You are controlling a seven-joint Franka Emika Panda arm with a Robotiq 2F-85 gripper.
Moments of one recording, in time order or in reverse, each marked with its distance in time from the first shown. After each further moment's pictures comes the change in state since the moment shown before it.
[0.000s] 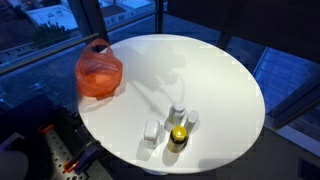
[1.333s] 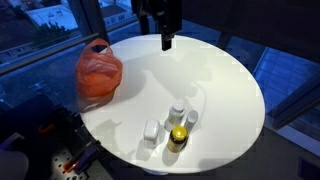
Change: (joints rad) arm -0.054 0.457 -0.121 0.116 0.065 0.204 0.031
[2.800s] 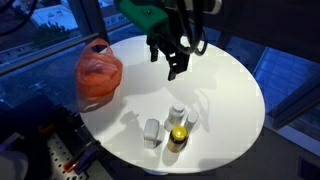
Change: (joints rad) arm -0.012 0.285 -0.037 0.099 0.127 0.026 -0.100
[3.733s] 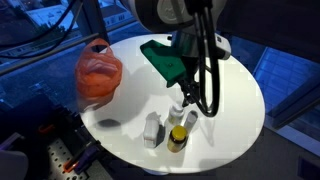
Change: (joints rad) arm -0.042 0.224 -0.029 0.046 -0.001 0.191 0.000
